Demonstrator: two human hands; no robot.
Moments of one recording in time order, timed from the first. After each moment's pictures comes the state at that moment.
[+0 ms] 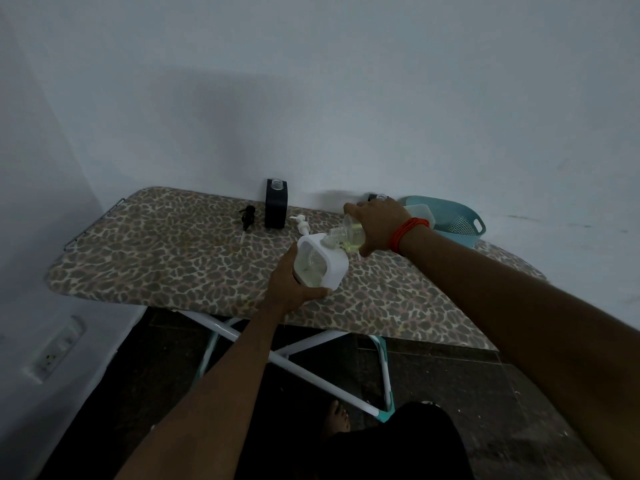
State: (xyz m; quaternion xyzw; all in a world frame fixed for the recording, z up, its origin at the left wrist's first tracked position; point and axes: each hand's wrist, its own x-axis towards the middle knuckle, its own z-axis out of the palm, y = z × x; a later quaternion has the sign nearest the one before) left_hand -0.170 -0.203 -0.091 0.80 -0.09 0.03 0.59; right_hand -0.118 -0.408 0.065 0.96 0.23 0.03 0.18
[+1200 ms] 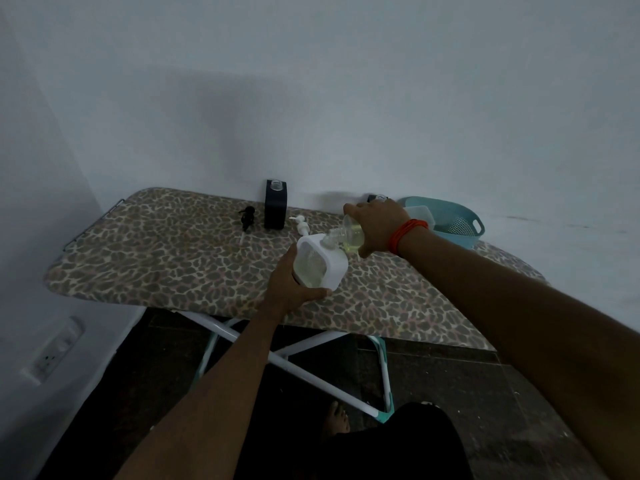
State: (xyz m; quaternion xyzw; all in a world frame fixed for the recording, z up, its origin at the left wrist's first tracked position) left_hand -0.171 -0.203 -0.090 0.81 -0.08 0.03 0.57; right_hand -0.118 -0.407 0.064 0.96 0.22 0.04 0.18
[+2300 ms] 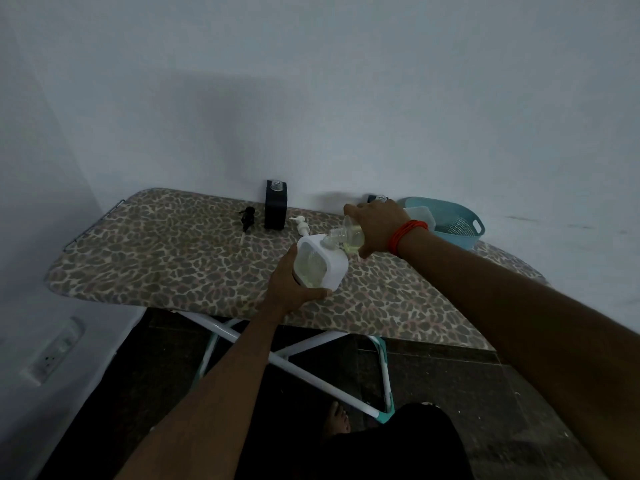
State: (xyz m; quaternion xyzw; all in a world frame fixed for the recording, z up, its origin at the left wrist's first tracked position) left_hand -0.172 -0.204 -0.089 0.82 -0.07 0.02 0.57; right_hand -0.116 -0.409 0.061 0.96 0.22 0.04 0.18
